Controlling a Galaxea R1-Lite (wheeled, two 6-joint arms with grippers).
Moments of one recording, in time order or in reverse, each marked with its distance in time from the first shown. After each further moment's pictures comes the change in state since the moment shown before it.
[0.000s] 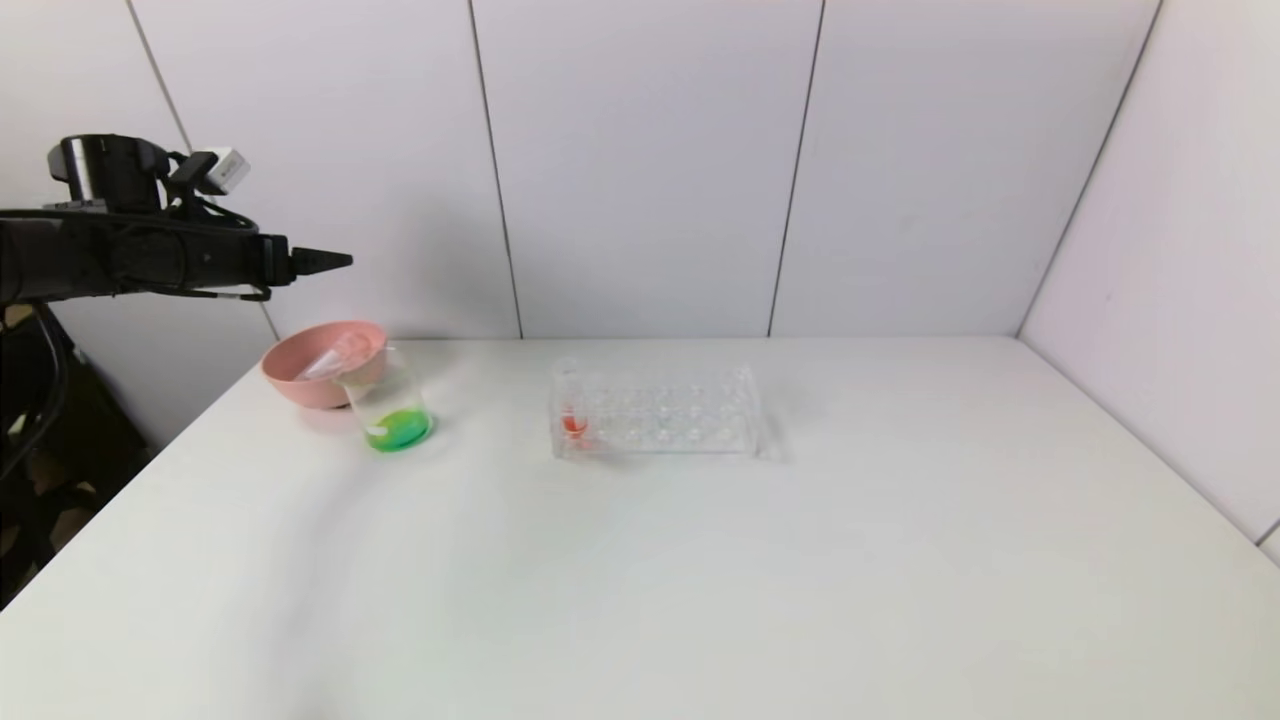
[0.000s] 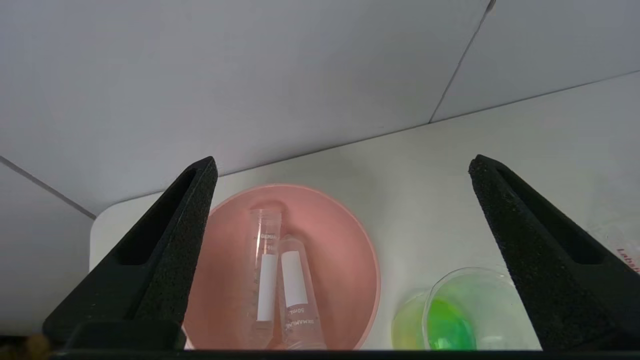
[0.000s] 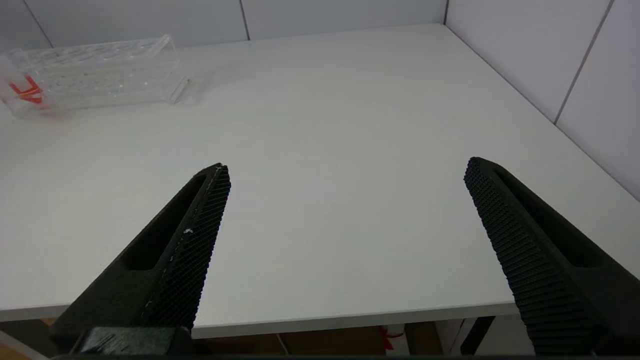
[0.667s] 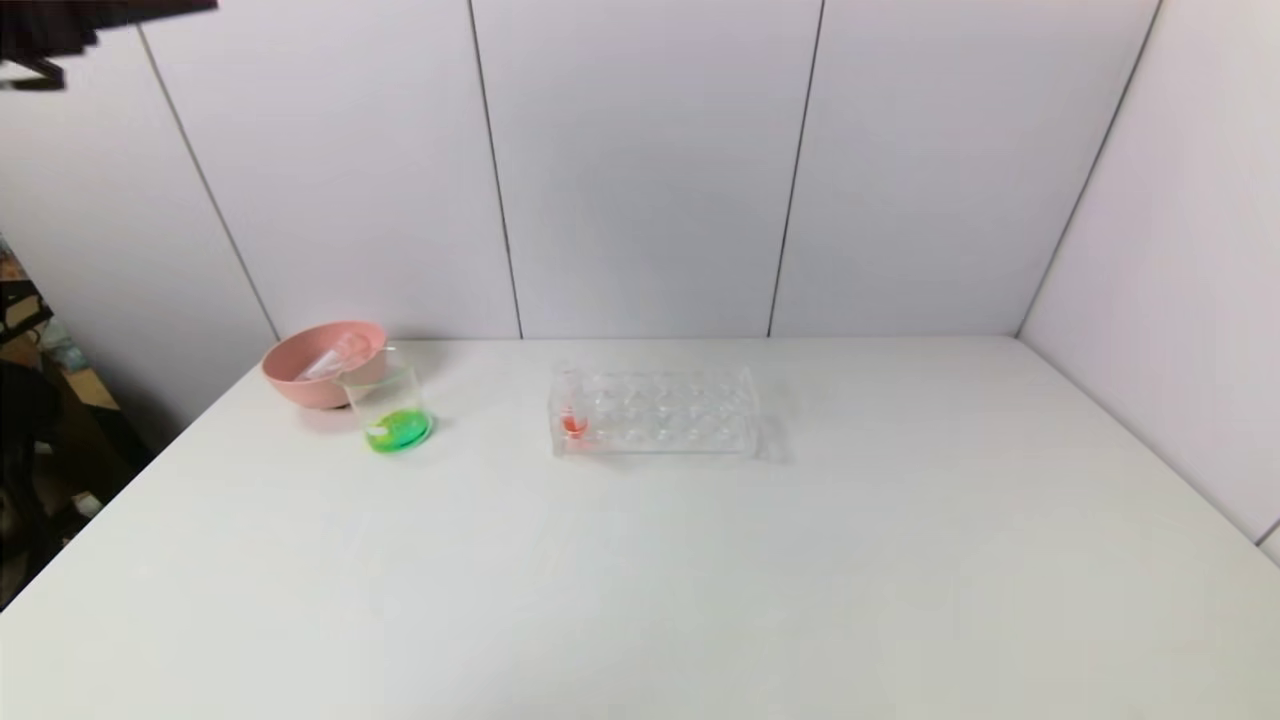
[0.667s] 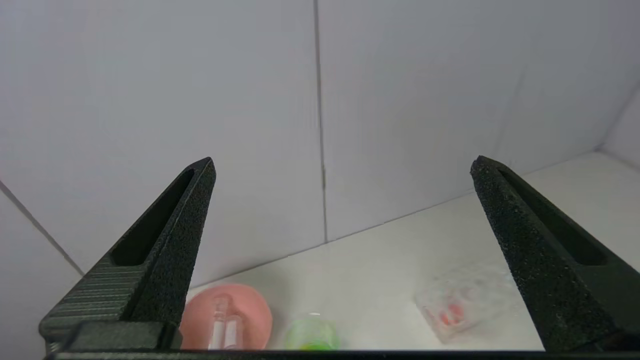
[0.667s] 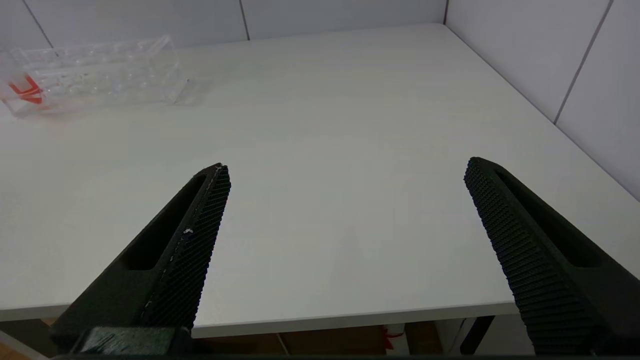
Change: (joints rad) left arm -0.020 -0.646 0.175 0.024 -0.066 -0.181; right arm 0.000 0.000 0.000 0.000 0.000 0.000
